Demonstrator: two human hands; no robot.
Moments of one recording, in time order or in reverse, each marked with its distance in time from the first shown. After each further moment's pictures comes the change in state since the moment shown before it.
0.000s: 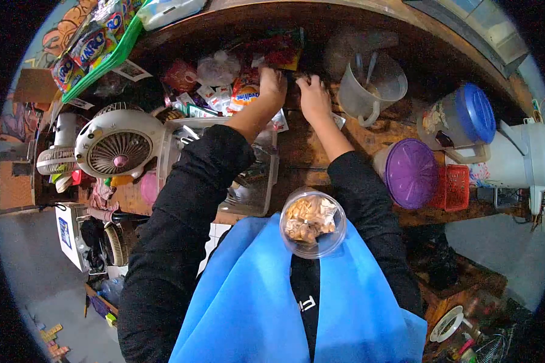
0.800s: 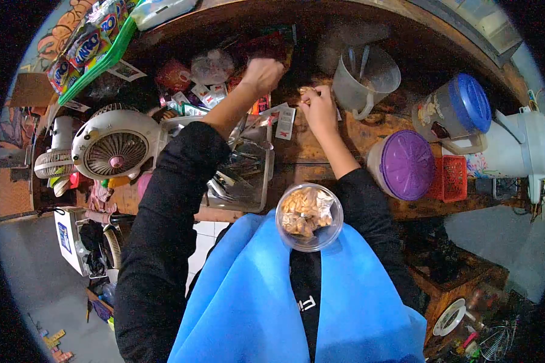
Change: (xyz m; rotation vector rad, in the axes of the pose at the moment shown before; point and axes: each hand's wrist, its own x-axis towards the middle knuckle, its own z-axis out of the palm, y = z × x) left_hand -0.002 -0.034 -0.020 -0.370 -0.124 0.123; right_hand -0.044 0.011 -0.012 0.324 0.154 0.103
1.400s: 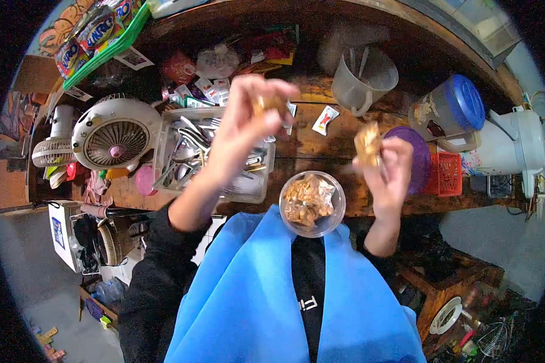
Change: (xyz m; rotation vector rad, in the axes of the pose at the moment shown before) left_hand -0.171 0.071 -0.119 -2.027 0.543 0.106; right_hand -0.104 -0.089 -0.180 1.117 0.028 0.067
